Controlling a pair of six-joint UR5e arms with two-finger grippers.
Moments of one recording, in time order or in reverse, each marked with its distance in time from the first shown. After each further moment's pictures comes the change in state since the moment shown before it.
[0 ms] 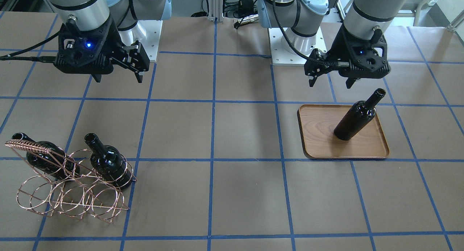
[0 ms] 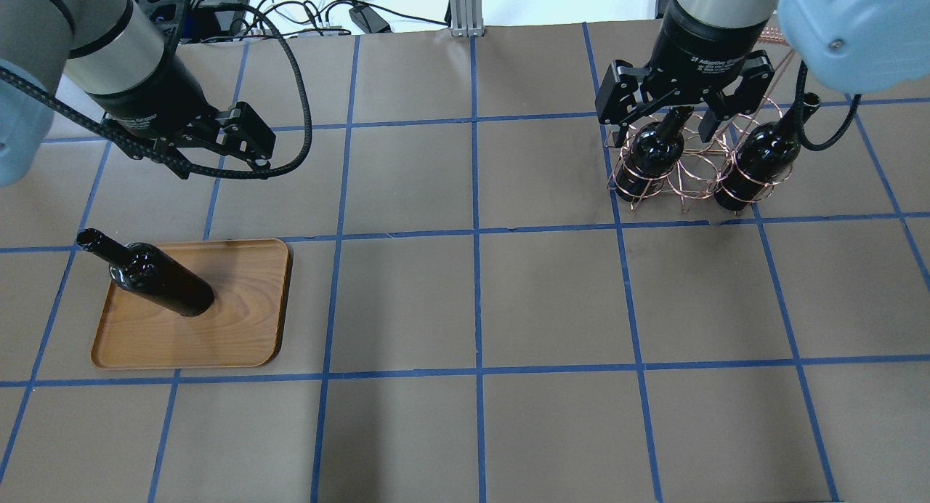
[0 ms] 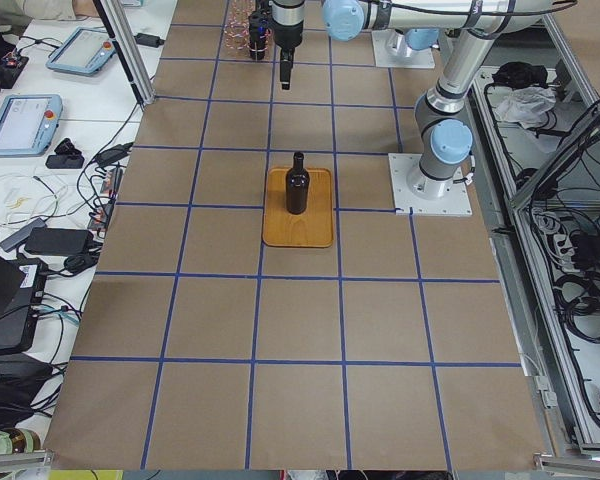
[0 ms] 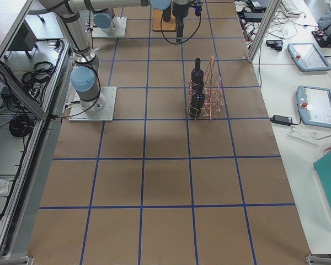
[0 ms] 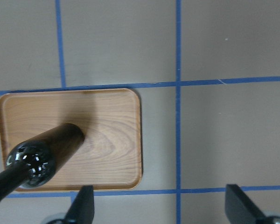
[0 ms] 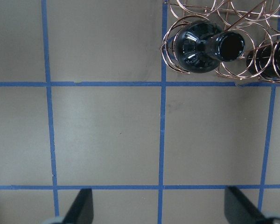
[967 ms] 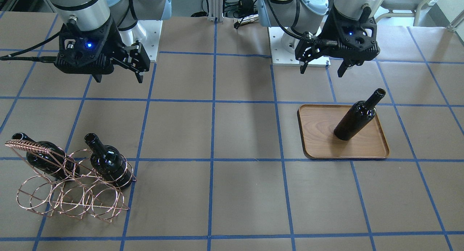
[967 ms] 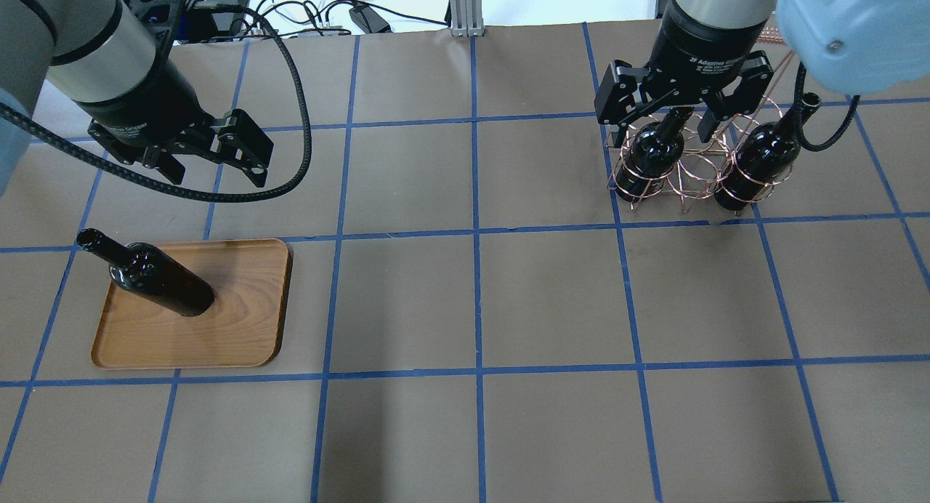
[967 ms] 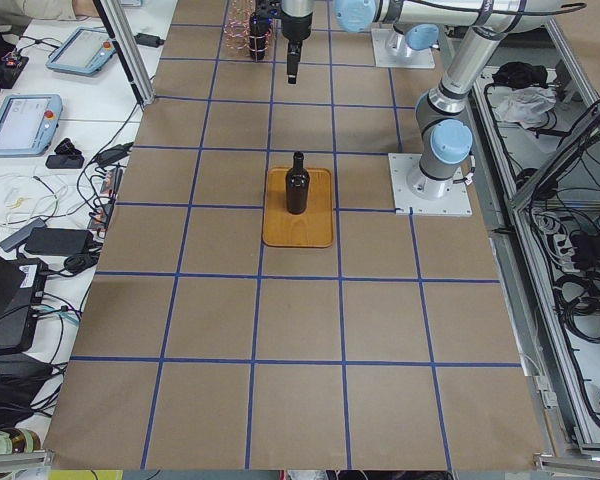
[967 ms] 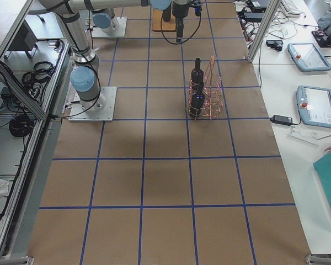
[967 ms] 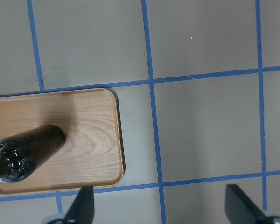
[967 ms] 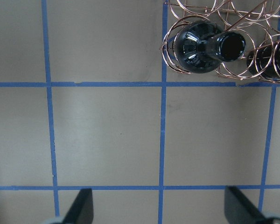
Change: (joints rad) left arm -0.007 0.045 -0.010 -0.026 0.036 0.003; right arm 0.001 0.000 0.002 -0.002 0.000 0.003
